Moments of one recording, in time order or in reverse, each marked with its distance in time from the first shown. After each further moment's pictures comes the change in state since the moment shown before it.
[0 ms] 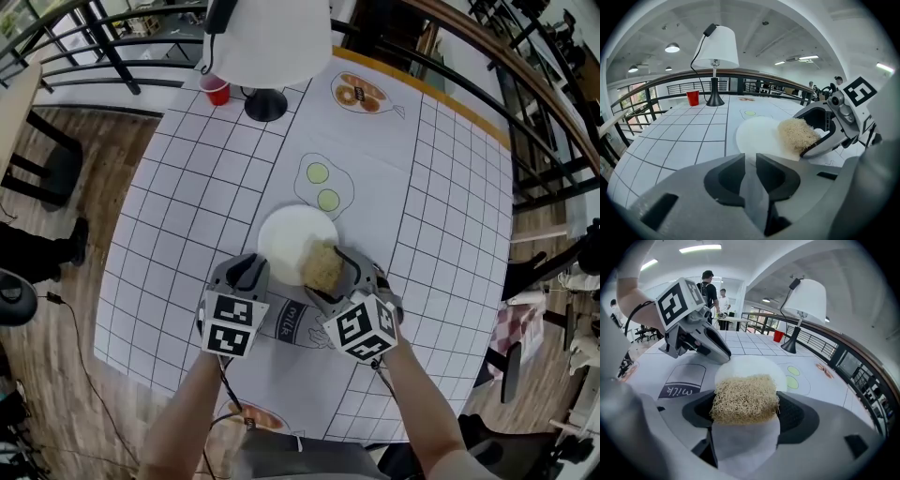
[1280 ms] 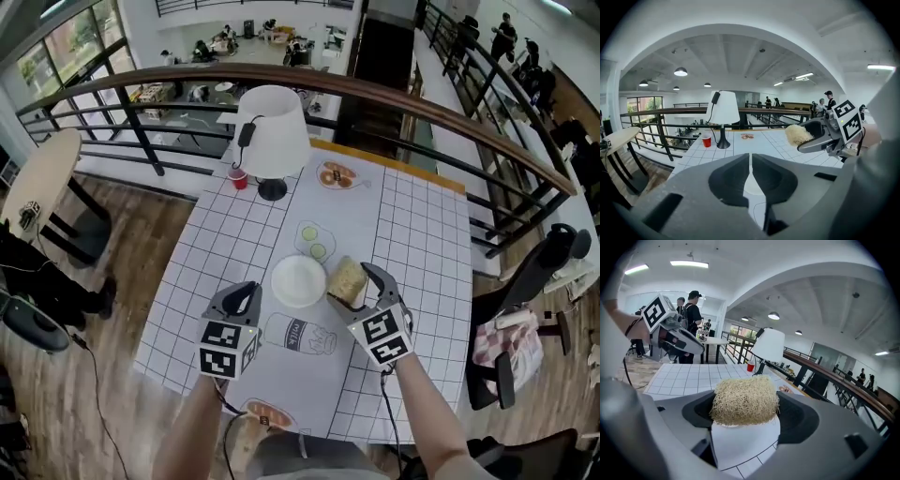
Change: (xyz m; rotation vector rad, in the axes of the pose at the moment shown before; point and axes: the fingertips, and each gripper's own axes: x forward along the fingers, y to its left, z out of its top) left arm -0.184 -0.023 0.121 0.013 -0.271 0.056; right arm -0.172 -0.044 0.092 0.160 -0.211 -0.242
